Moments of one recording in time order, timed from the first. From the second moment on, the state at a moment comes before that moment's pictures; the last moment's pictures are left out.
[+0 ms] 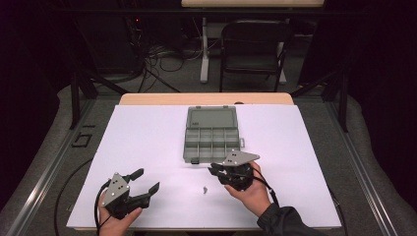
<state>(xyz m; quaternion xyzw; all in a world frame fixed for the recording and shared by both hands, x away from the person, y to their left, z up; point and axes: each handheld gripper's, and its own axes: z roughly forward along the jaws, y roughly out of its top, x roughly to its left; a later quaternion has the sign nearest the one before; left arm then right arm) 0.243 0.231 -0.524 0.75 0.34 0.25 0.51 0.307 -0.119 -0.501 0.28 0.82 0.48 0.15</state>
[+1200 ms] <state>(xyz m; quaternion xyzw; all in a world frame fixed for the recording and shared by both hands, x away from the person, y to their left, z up) 0.243 0.231 -0.524 0.75 0.34 0.24 0.51 0.374 -0.089 -0.516 0.33 0.80 0.47 0.18</state>
